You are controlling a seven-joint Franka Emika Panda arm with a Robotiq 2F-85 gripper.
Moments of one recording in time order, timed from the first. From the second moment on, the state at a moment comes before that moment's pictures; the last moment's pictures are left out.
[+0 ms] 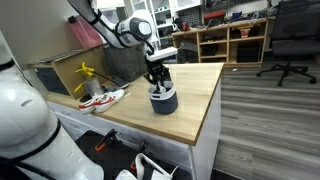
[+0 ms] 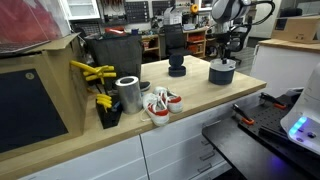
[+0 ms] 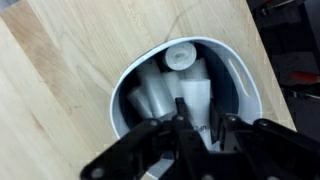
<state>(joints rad) -0.09 0.07 -0.03 -2.39 -0.18 2.34 -1.08</state>
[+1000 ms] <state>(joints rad) -0.03 0.04 -0.01 -2.21 -0.01 2.14 -1.05</state>
